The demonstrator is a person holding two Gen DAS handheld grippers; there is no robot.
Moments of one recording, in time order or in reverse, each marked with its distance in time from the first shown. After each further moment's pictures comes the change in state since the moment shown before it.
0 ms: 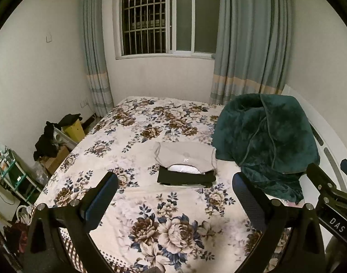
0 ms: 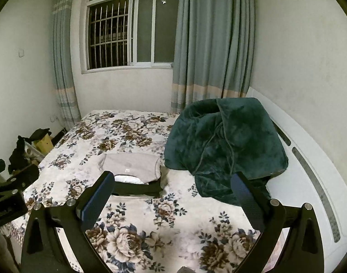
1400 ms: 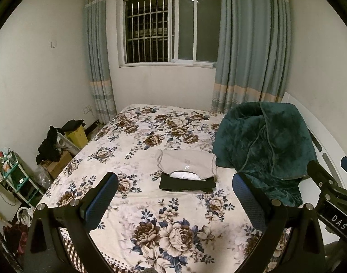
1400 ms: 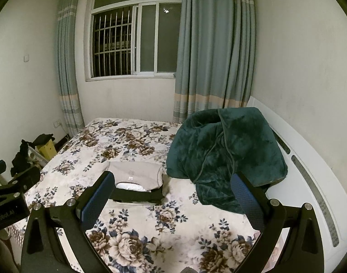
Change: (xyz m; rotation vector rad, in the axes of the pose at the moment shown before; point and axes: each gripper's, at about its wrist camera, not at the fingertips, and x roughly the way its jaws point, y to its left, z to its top) left arm -0.028 0.003 0.011 -0.006 -0.046 0.009; right arm -0.010 0.002 0.013 -0.003 -0.049 0.017
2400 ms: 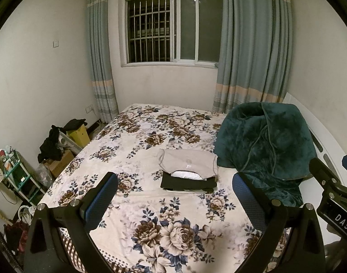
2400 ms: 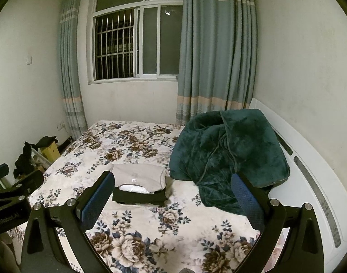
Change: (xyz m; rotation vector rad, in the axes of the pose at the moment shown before) left arm -0.002 0.003 -0.002 0.001 -0.001 0.002; right arm -0.003 -0.001 0.004 -0.001 -0.008 0.015
